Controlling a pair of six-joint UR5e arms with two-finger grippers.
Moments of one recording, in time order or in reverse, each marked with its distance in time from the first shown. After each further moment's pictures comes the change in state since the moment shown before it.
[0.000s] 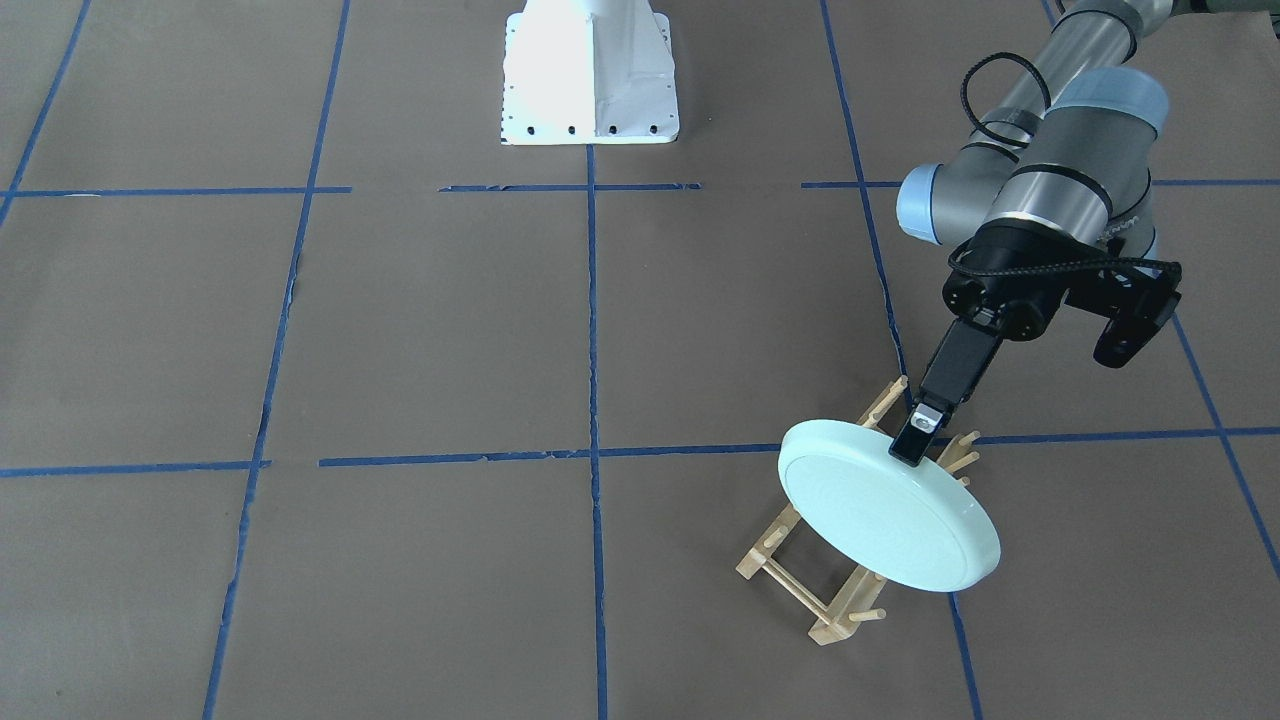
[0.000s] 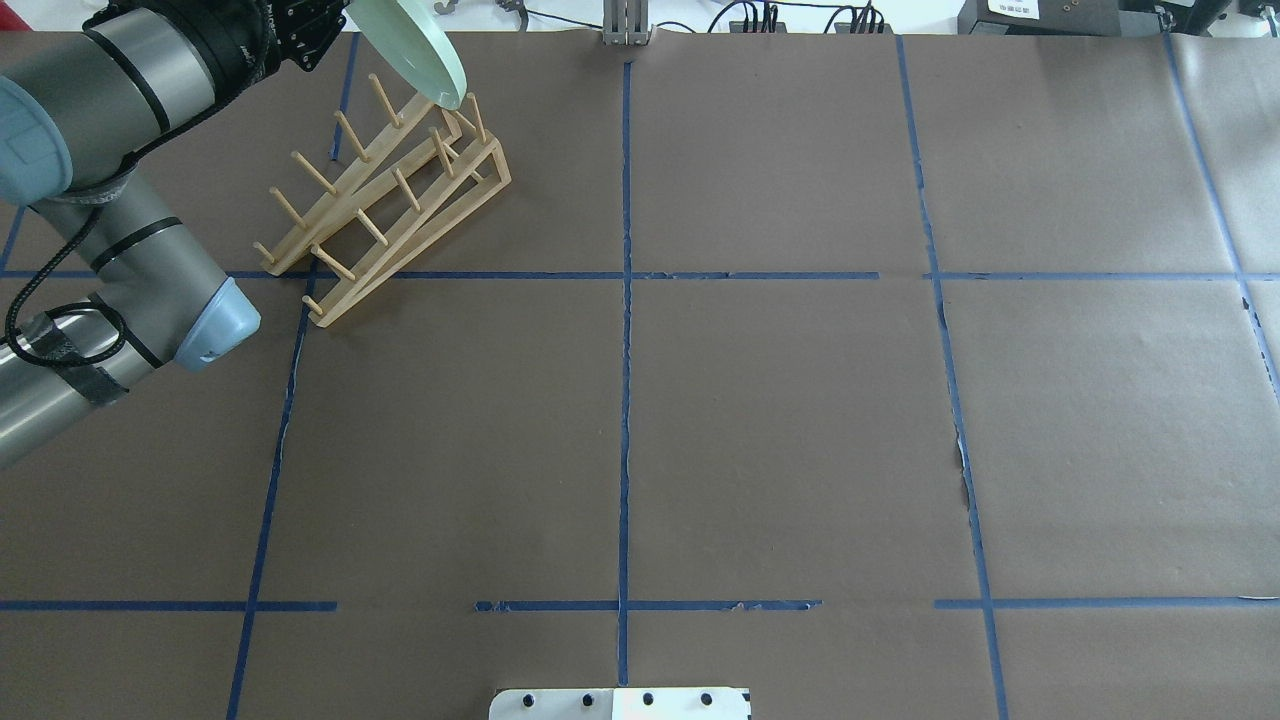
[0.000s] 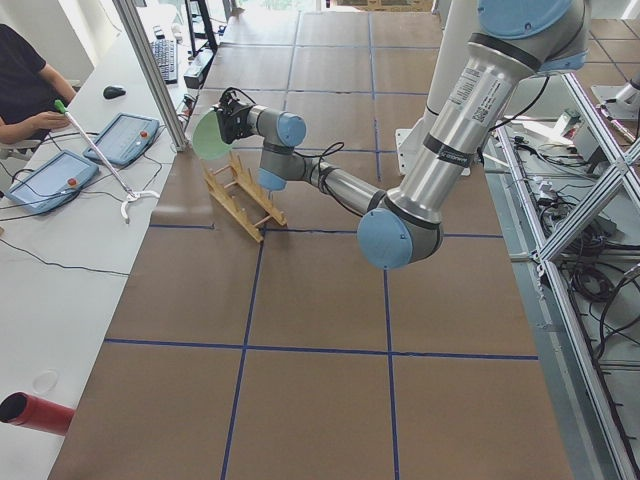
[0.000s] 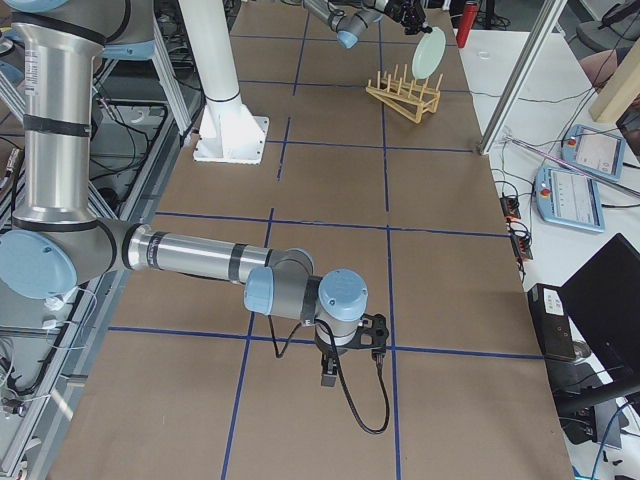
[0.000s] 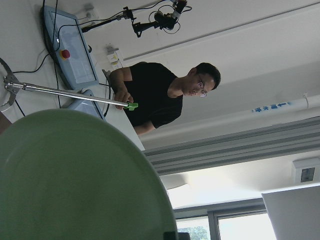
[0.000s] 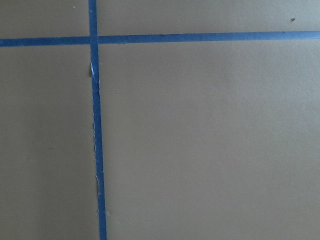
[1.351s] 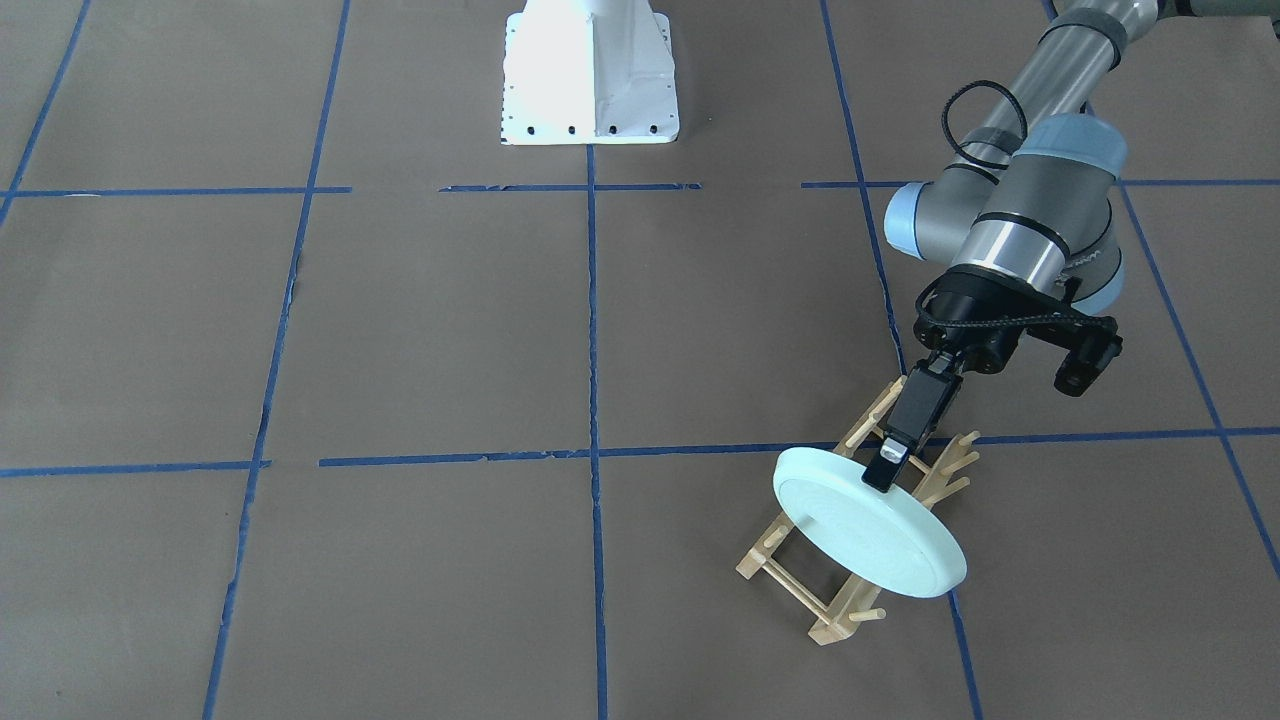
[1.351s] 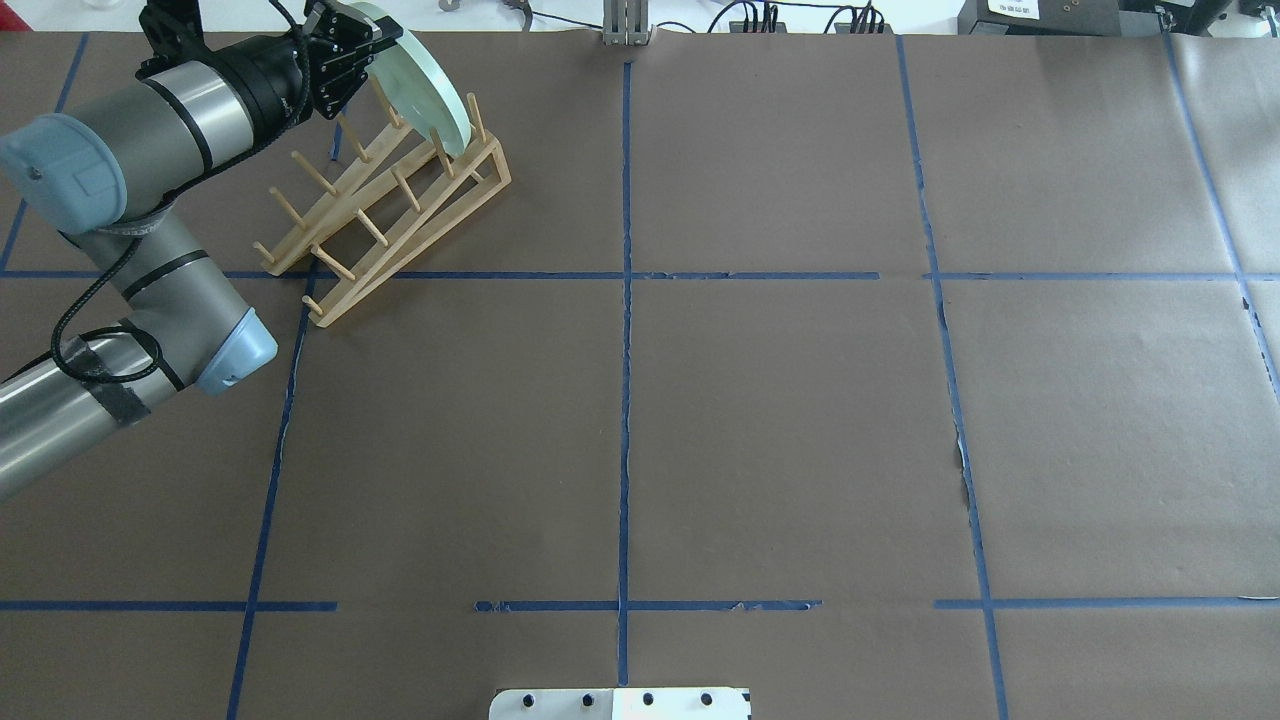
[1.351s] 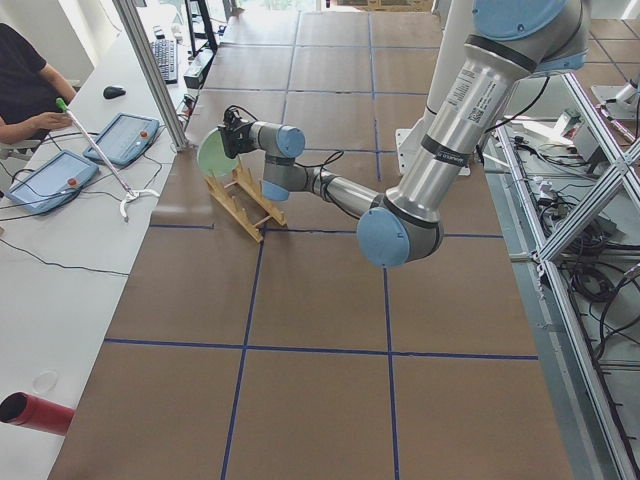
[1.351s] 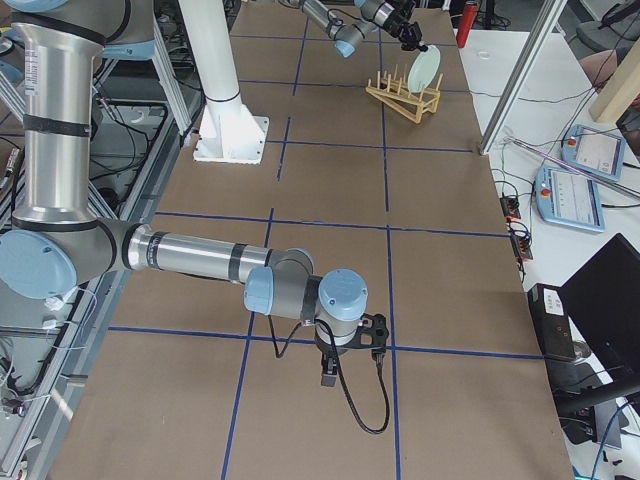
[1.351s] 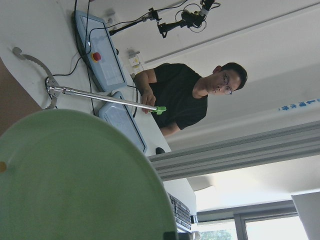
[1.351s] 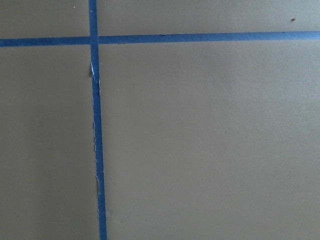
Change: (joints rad) left arm 0.046 -0.006 0.093 0.000 0.001 0.039; right arm 0.000 0.000 0.000 0.000 0.000 0.000
